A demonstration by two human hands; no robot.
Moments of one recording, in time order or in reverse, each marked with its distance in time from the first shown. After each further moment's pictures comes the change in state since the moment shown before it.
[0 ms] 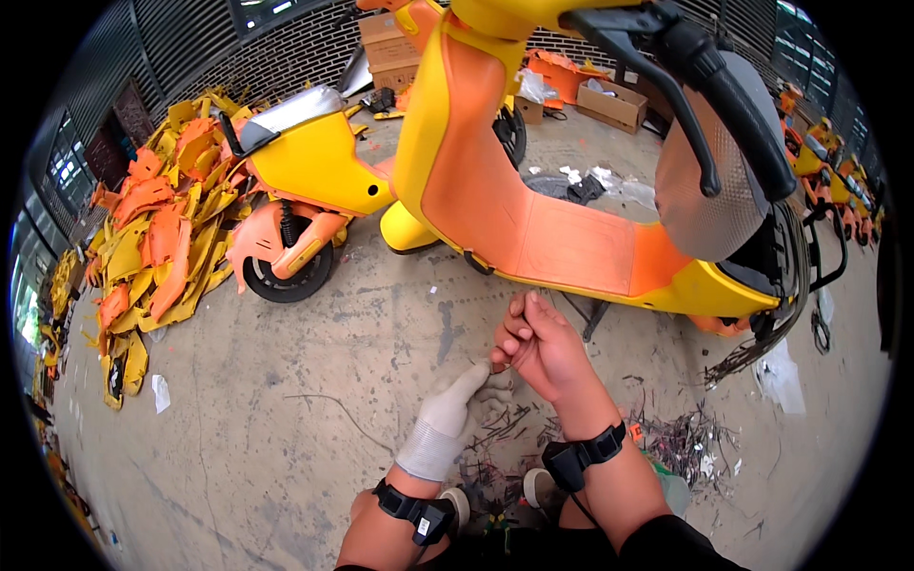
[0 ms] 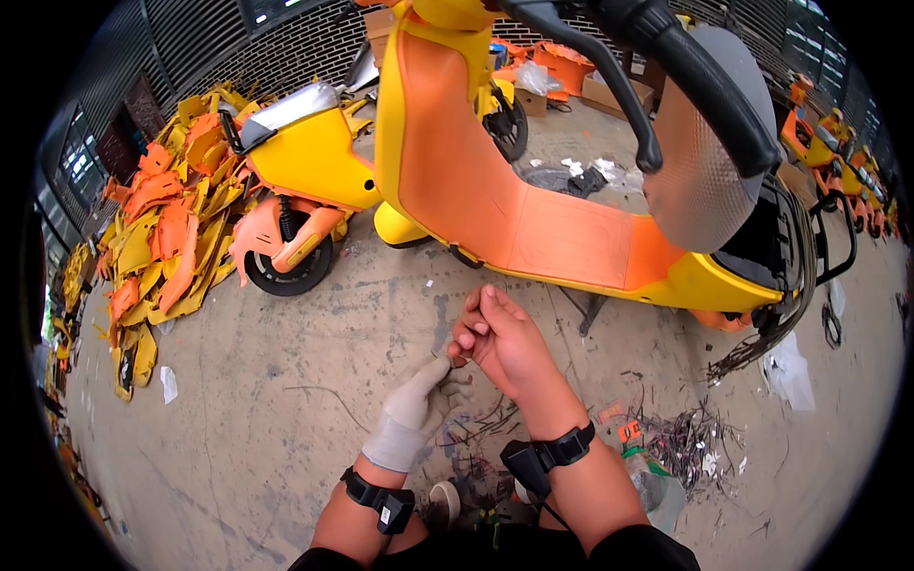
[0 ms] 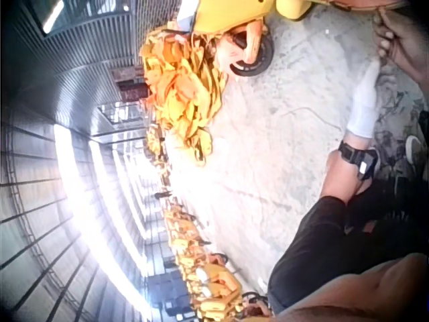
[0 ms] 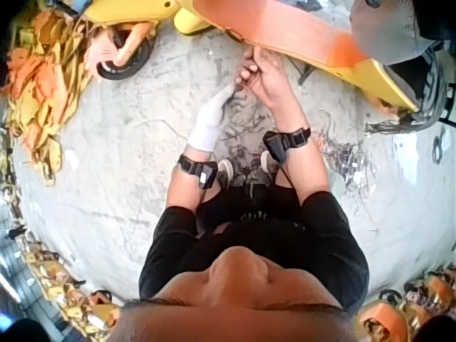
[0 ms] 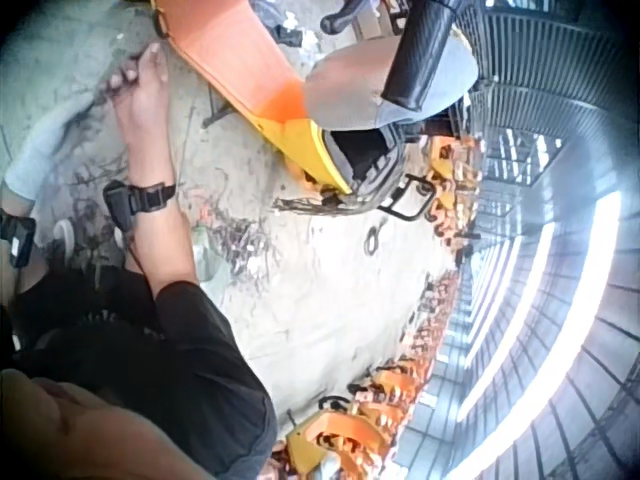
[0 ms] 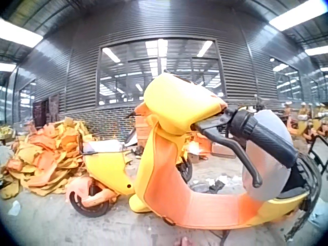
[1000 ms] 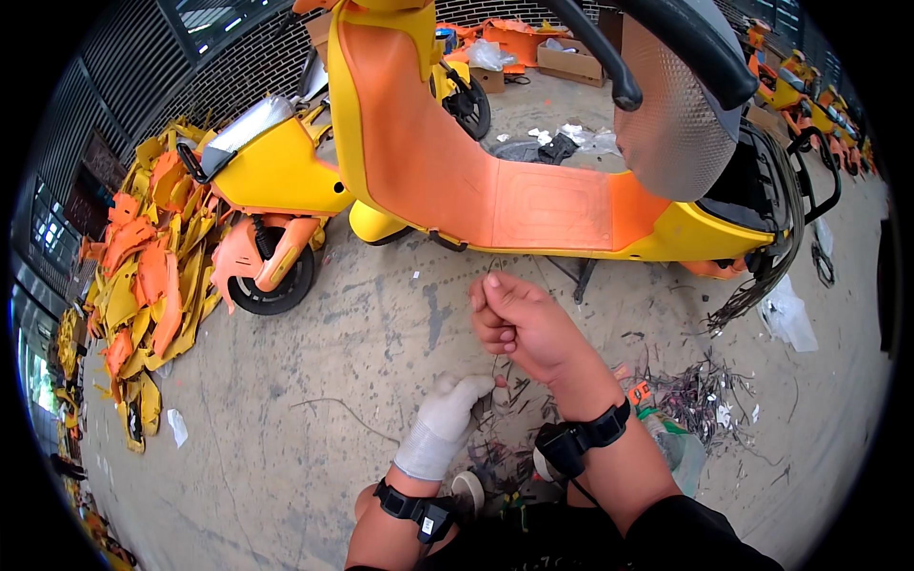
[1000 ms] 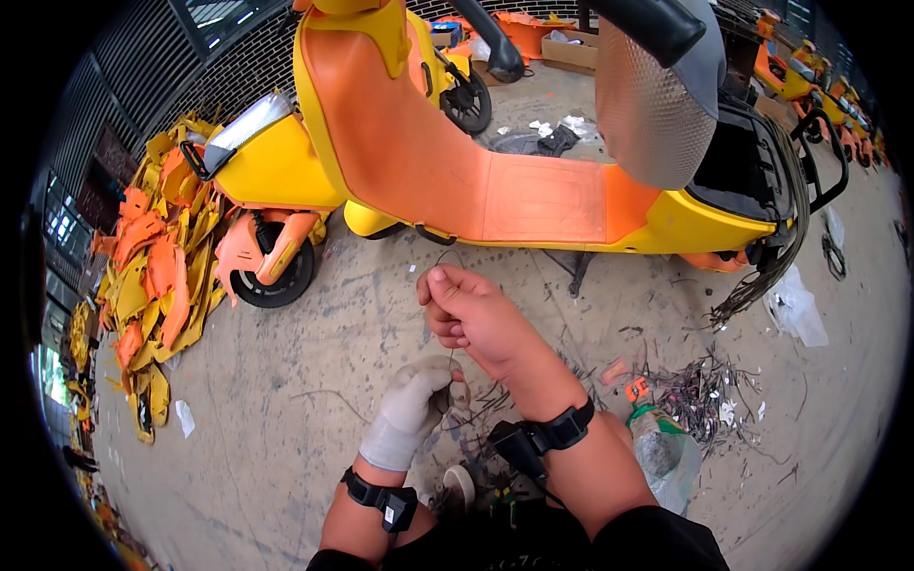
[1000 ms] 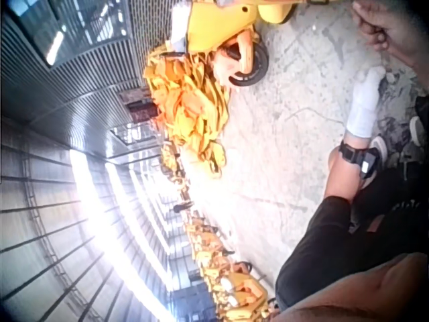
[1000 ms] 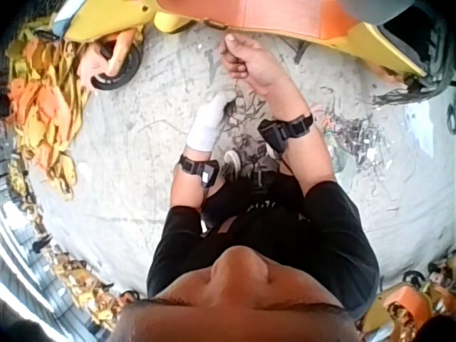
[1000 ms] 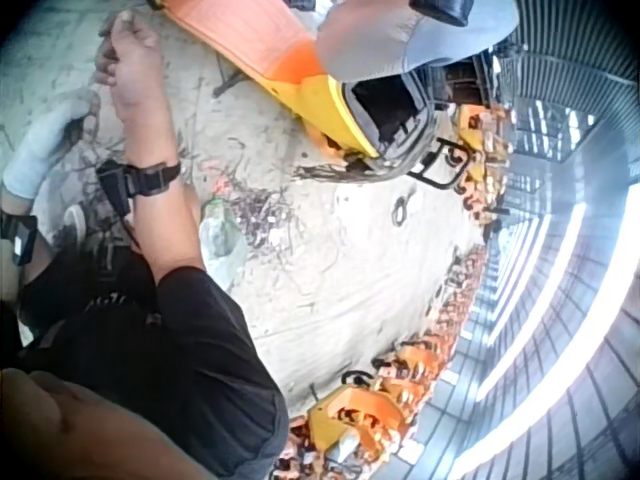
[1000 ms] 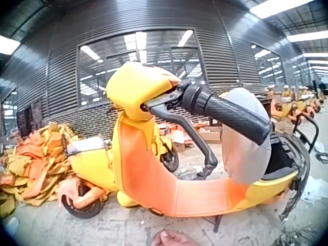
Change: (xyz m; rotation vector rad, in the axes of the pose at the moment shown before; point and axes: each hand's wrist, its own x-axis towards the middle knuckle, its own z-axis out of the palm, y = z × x) left_hand -0.004 -0.024 0.019 0.282 0.009 -0.140; right_hand -0.020 -0.025 -0.007 -0.190 -0.069 0.072
